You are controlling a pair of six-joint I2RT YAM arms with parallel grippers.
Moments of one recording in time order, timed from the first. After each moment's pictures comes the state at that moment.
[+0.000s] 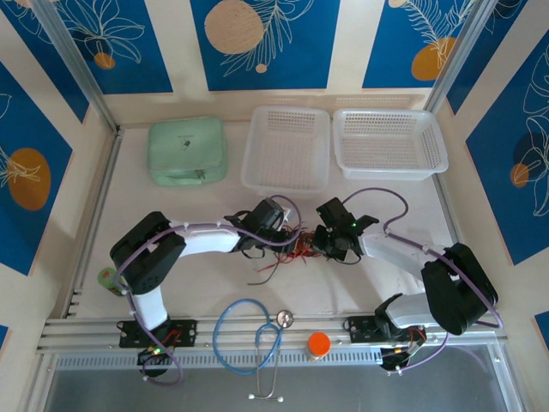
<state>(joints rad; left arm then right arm) -0.88 1.79 0.97 -0.08 0.16 -0.48 0.57 1.33 0.67 -0.51 -0.10 0.98</state>
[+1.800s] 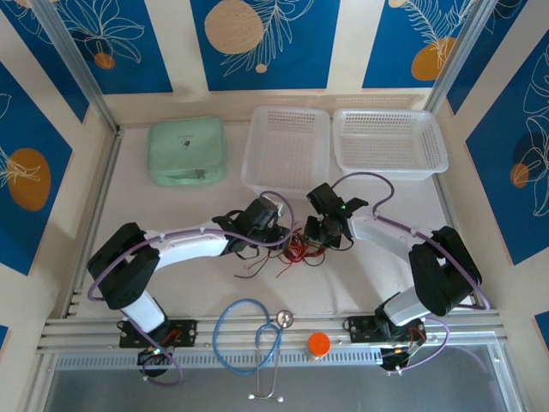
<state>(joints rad) -0.89 1.63 0.94 -0.17 0.04 -0.50 0.58 1.48 0.87 -0.64 -0.12 0.83</state>
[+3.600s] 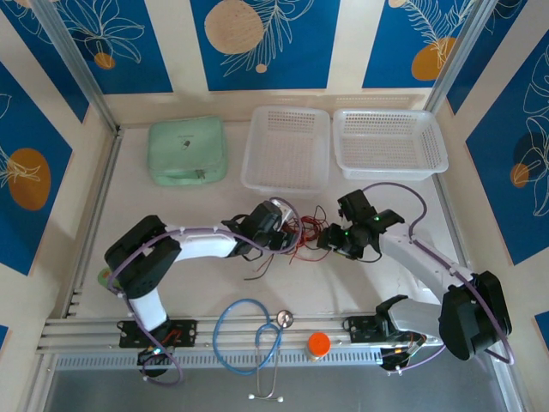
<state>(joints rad) -0.90 1.75 0.92 0.03 0.02 -0.33 0.44 1.18 0.74 -0.79 -0.24 0.72</state>
